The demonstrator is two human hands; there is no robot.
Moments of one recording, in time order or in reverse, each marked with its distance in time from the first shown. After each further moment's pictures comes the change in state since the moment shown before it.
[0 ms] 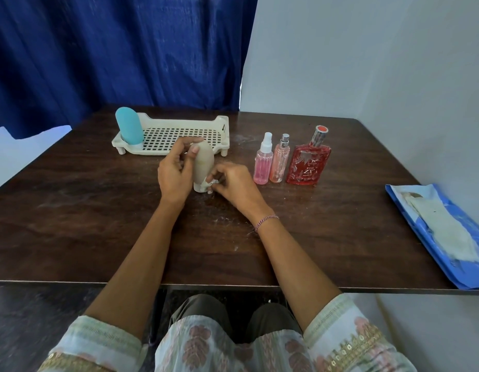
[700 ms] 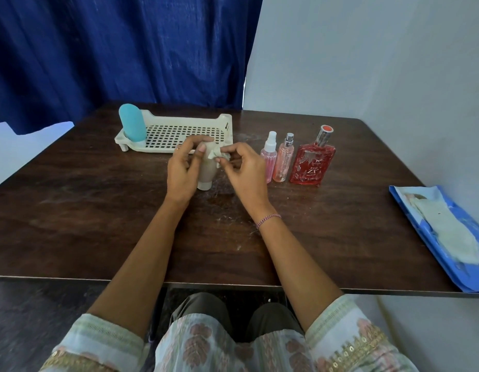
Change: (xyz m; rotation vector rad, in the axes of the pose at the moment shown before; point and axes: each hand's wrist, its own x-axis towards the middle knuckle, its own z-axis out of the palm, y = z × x) left_hand 0.002 -0.008 0.005 -0.128 -0.099 0.083; right_hand 0.002 -0.007 -0.005 0.194 0.449 -0.035
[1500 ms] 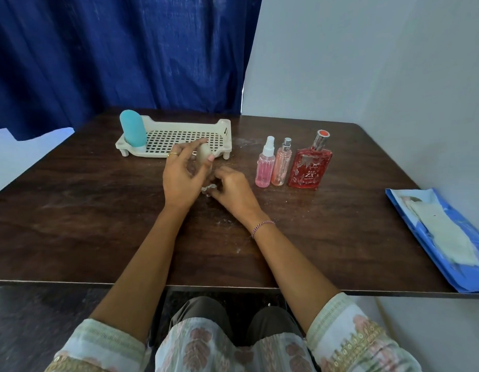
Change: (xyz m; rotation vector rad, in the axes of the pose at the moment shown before) left_hand -0.005 0.002 -0.002 0.287 0.076 -0.041; right_hand -0.012 0.003 0.013 -0.266 -0.402 -0.006
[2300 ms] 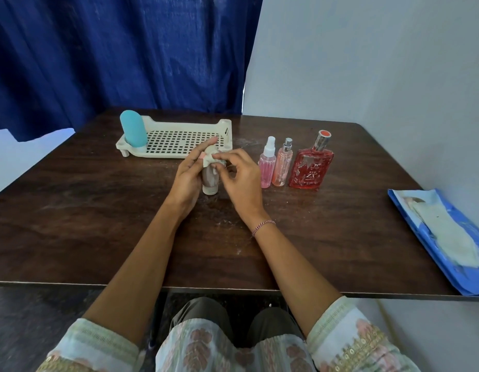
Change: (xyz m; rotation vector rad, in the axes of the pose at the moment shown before) left_hand 0.003 0.010 0.001 -0.893 -0.346 -0.329; right_hand 0.003 -0.014 -0.013 0.219 0.424 -0.062
